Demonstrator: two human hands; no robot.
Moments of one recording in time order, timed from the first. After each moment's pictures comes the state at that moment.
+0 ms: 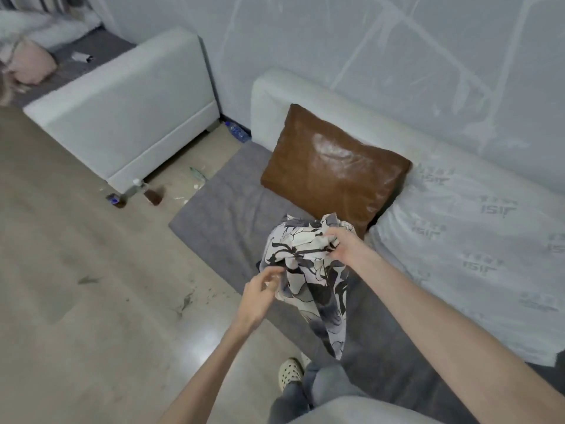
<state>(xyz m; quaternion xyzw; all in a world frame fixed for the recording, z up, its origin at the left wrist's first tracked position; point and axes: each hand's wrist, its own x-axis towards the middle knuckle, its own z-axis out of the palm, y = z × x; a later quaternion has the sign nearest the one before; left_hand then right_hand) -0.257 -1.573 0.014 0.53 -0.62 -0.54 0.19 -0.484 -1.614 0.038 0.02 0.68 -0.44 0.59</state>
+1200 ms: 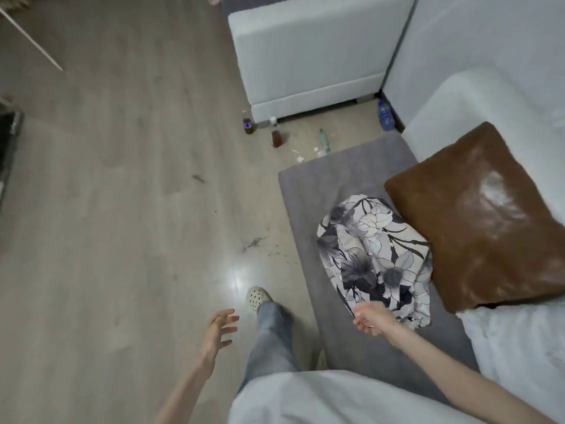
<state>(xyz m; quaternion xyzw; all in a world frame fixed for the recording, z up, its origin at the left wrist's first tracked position) -0.049 -1.462 -0.060 0.77 -0.09 -0.55 0.31 -0.372 -1.617 -0.063 -0.32 0.71 0.06 0.62</state>
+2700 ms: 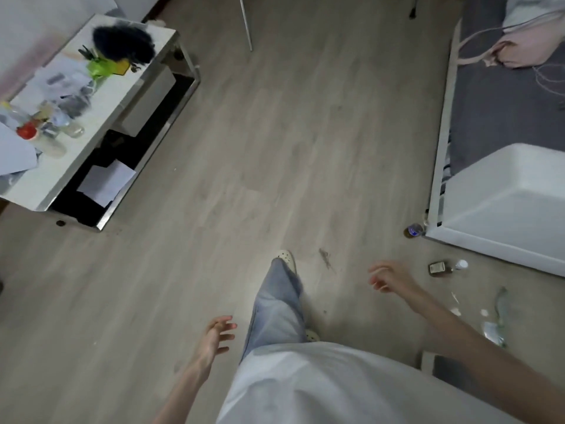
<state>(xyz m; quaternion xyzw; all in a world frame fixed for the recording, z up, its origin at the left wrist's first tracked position) 0.631 -1.719 -0.062 0.77 0.16 -0.44 0.43 0.477 -2.105 -0.032 -0.62 0.54 0.12 0.55</state>
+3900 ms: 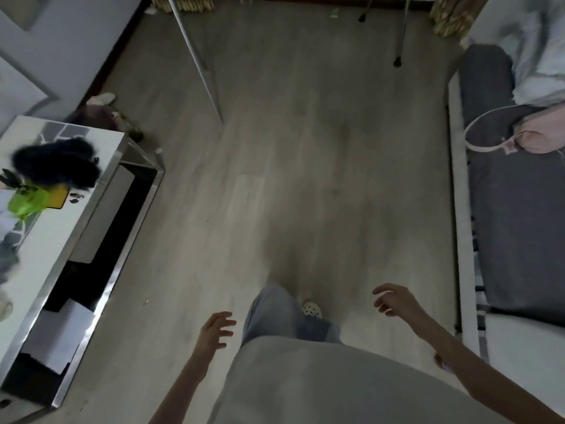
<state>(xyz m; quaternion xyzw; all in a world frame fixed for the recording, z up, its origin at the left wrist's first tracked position) 1.256 -2.207 -0.060 0.78 0.08 -0.47 0.40 1.003 -2.545 -0.052 -0.55 0.61 0.12 0.55</state>
